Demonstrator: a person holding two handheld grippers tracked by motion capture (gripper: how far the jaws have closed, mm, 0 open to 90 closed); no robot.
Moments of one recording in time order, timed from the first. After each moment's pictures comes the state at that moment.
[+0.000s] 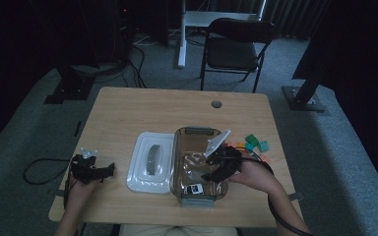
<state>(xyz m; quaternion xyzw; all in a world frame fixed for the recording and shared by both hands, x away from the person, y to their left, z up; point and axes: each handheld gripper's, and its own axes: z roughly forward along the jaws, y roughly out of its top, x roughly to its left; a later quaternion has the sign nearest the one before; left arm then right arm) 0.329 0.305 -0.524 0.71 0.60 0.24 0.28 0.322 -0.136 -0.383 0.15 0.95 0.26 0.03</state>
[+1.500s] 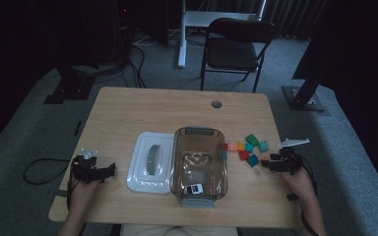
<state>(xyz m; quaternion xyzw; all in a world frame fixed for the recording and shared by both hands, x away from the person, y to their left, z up) 0.327 0.301 -0.524 0.70 0.61 0.25 0.28 0.364 -0.359 -0.493 0.48 0.81 0.32 0.12</state>
